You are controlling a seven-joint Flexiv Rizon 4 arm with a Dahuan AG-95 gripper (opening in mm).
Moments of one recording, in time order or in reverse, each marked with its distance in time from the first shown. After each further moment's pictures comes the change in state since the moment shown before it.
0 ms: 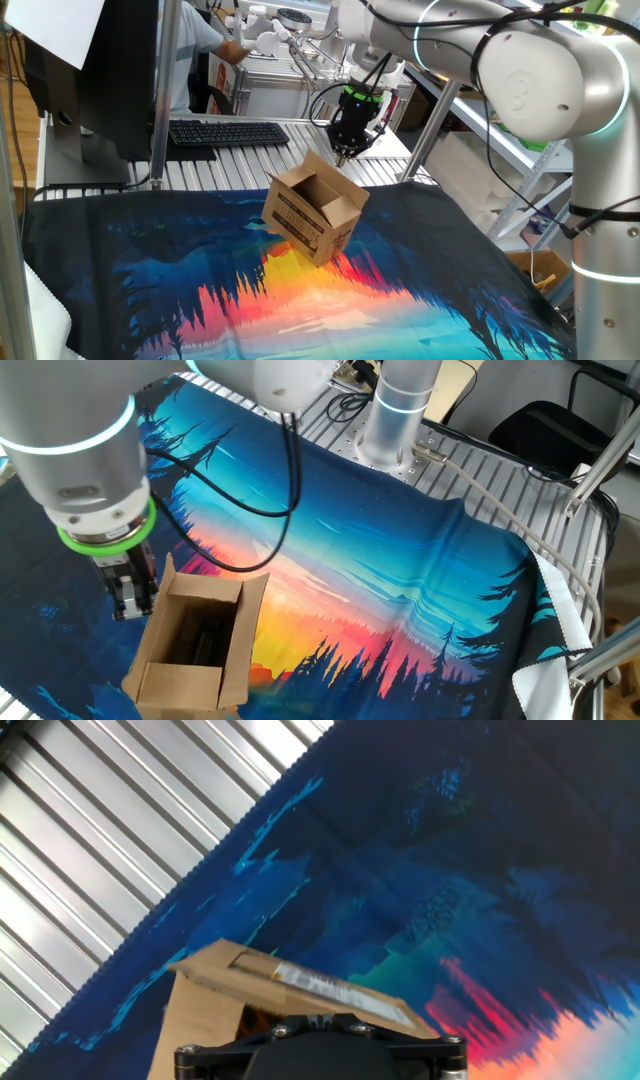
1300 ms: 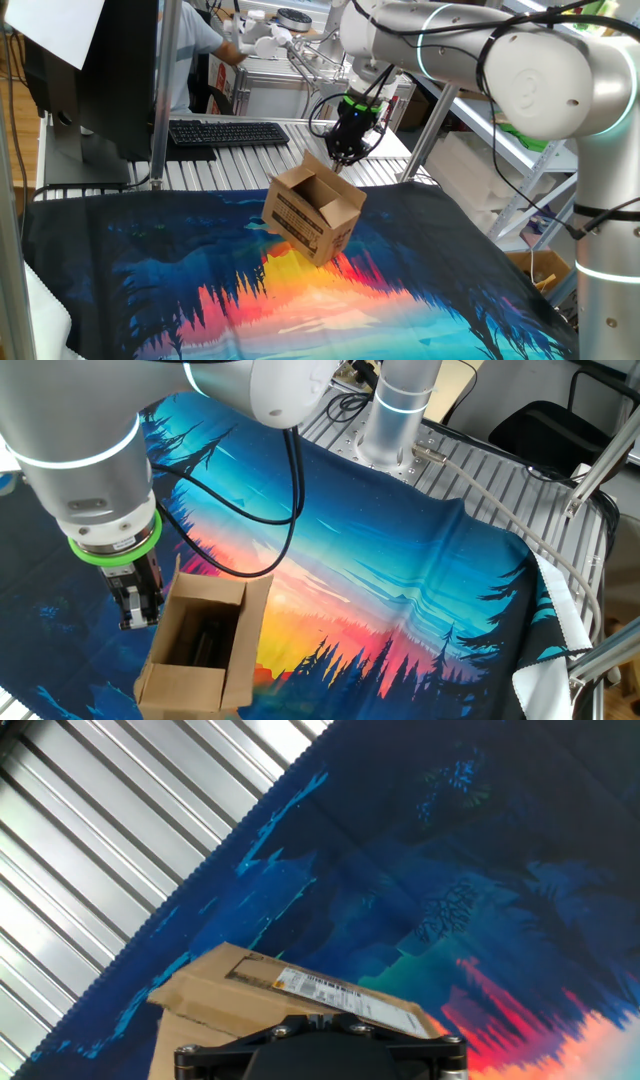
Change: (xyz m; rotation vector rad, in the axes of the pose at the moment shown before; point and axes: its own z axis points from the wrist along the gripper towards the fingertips) arm 0.009 0.006 0.026 -0.039 0.004 0.043
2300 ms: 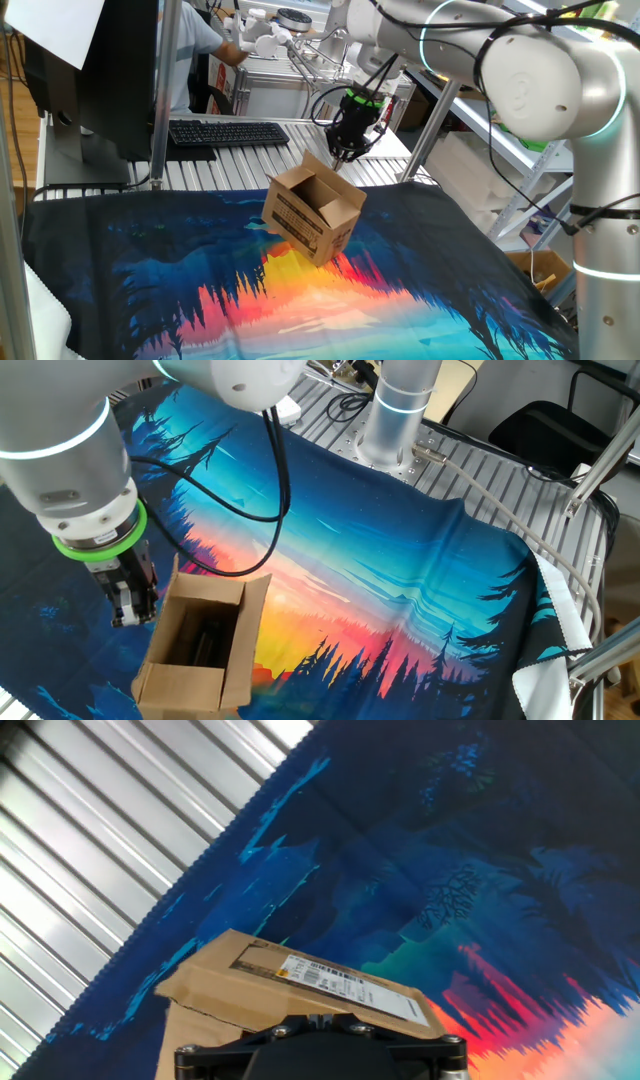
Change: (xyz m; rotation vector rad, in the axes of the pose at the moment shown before) arm -0.001 0.000 -0.014 -0.009 0.051 -0.004
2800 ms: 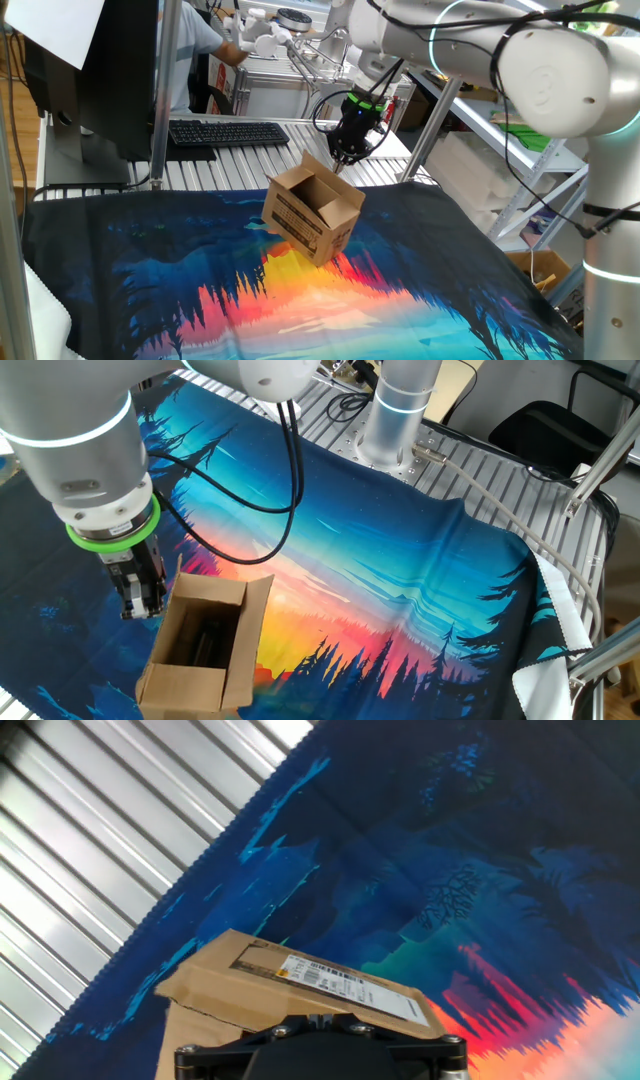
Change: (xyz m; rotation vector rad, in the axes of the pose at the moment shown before) arm 0.008 -0.002 -0.003 -0.002 -0.011 0.006
